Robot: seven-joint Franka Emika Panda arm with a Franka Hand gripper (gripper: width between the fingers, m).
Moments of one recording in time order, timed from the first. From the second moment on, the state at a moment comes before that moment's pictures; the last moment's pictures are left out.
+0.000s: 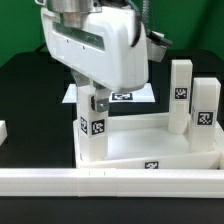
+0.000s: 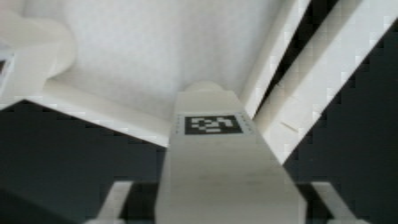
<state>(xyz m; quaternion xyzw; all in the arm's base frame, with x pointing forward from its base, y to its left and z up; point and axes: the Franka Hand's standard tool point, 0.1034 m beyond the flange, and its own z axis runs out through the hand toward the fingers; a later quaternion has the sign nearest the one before) 0.644 -0.057 0.108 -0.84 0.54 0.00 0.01</state>
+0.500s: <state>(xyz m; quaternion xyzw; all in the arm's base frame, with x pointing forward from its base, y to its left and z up) 0.644 -0.056 0.108 -0.80 0.60 0.00 0.01</state>
